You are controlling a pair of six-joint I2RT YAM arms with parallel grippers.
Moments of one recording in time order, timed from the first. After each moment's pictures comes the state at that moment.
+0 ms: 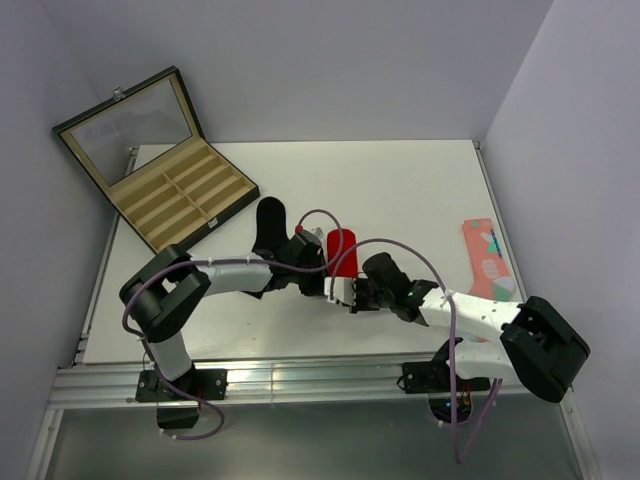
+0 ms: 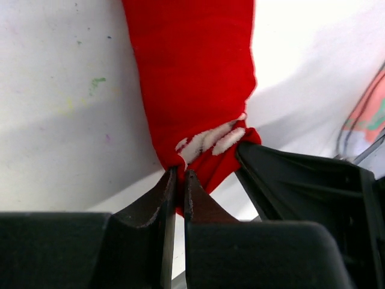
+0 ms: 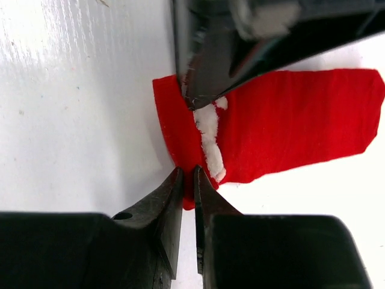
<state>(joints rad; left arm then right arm) -0.87 1.77 0.94 -0.05 0.20 -0.95 0.77 1.20 0.42 -0.05 -0.17 -0.81</state>
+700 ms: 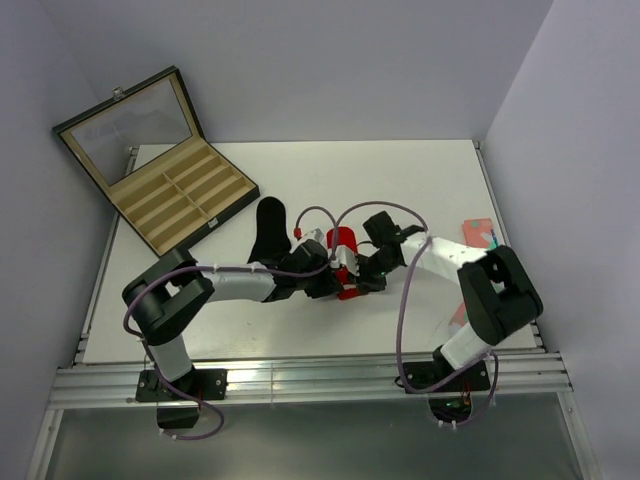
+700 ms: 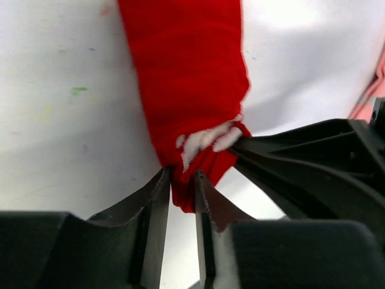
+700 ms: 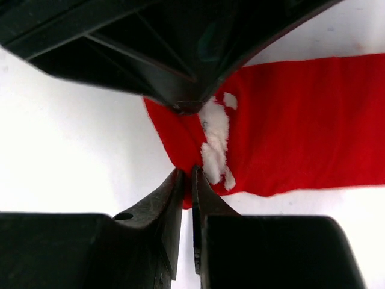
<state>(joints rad) -0.95 1.76 0.89 0.09 0.02 -1.07 0.48 1.53 0.80 -0.55 -0.53 -0.96</state>
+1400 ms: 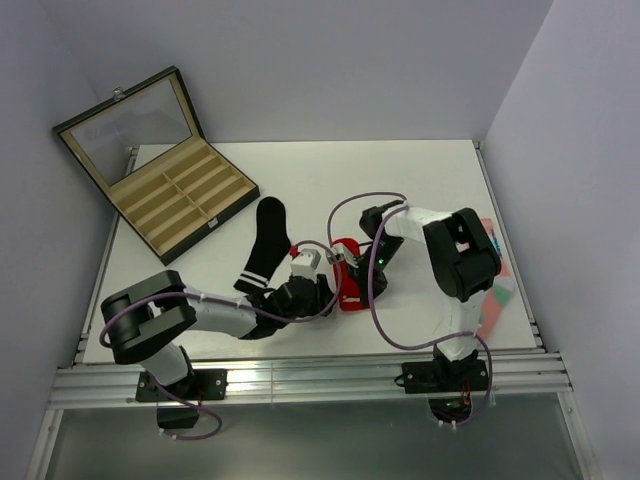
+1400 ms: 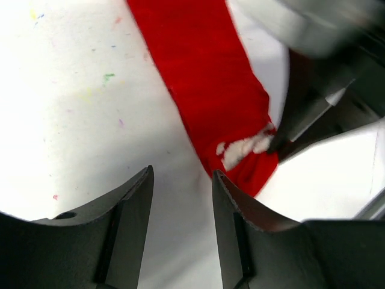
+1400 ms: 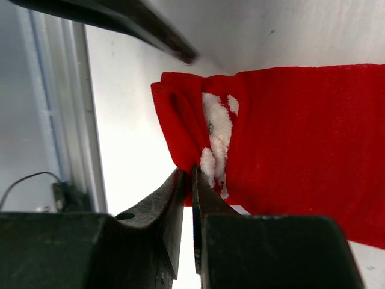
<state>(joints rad) -1.10 1.62 0.59 0.46 -0.31 -0.80 0.41 1.90 1.14 -1.10 -0.72 -1.14</state>
